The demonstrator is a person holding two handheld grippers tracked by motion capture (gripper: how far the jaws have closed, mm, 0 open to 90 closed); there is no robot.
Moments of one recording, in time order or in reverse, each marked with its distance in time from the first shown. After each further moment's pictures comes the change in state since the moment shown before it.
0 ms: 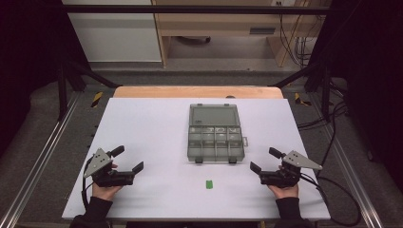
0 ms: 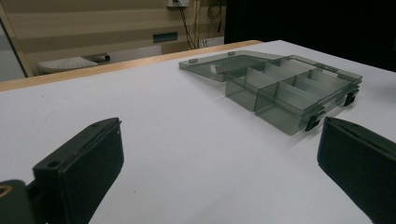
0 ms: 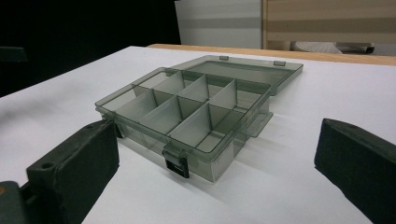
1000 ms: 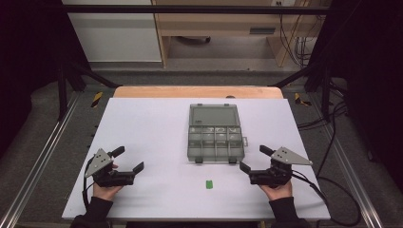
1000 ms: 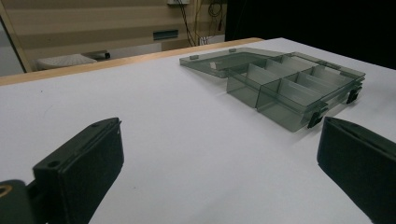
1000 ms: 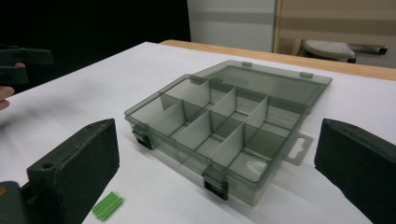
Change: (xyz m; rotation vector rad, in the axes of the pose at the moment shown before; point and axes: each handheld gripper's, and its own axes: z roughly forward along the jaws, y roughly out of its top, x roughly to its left) left arm 0.001 -0.004 0.002 0.006 -0.001 -0.002; right arm 0.038 0.030 0.010 0.050 0.024 -0.042
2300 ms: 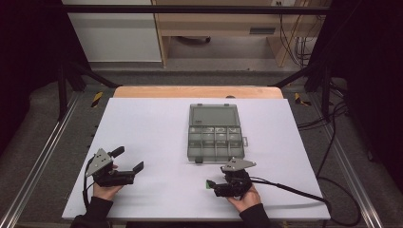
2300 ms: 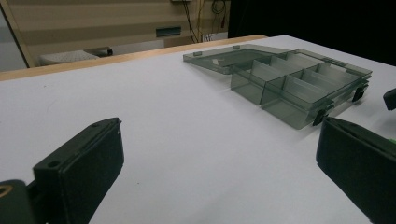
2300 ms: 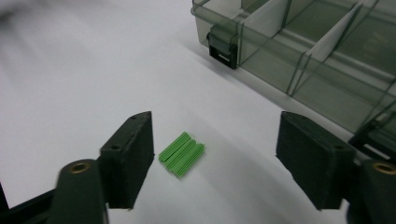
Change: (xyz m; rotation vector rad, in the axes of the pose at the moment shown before) left arm 0.002 -0.002 0.001 0.010 0.011 -0.009; right arm 0.073 -0.030 0.072 0.397 0.080 -0.066
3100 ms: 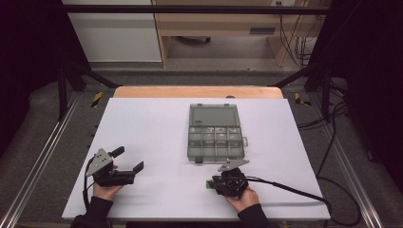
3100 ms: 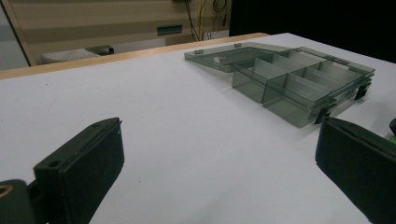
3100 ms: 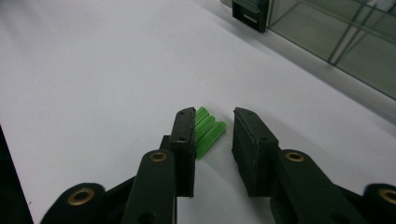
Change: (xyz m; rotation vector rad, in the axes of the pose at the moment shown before) left arm 0.000 0.000 0.000 0.007 0.006 0.001; right arm 0.000 -0.002 0.014 0.126 0.078 0.014
